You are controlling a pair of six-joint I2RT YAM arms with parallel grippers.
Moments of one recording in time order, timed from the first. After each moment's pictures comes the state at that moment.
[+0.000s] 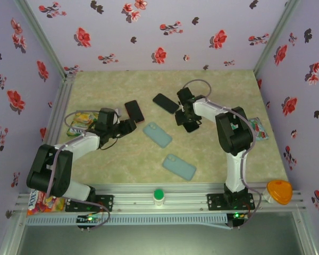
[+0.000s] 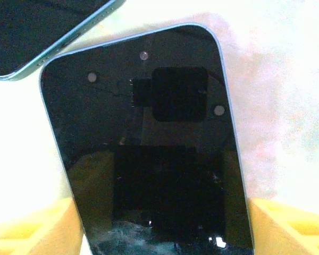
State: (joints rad) left arm -0.35 1.45 0.68 0.01 0.33 -0.72; right arm 0.45 2.05 1.43 -0.65 0.12 0.14
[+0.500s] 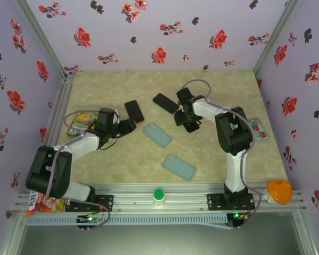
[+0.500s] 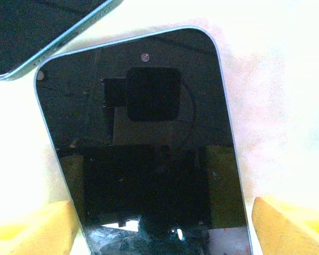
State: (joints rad) left arm -0.35 1.43 0.67 0.01 0.33 -0.72; right arm 0.46 2.05 1.44 -0.66 0.13 0.14
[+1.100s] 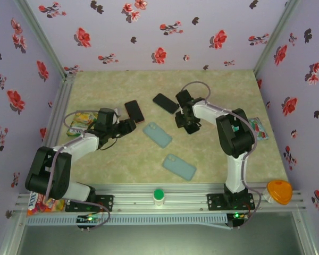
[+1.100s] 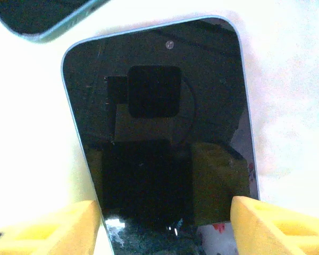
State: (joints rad) left arm -0.35 1.42 0.68 0.01 0.33 -0.72; right arm 0.48 2.00 1.37 -0.64 0.11 0.14
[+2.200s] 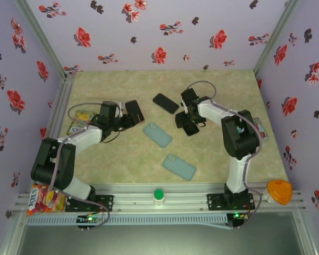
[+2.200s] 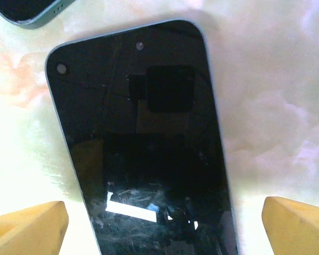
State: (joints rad) left arm -0.35 1.53 0.80 0.01 0.37 -0.68; right arm 0.43 1.97 1.36 -0.68 0.04 0.13
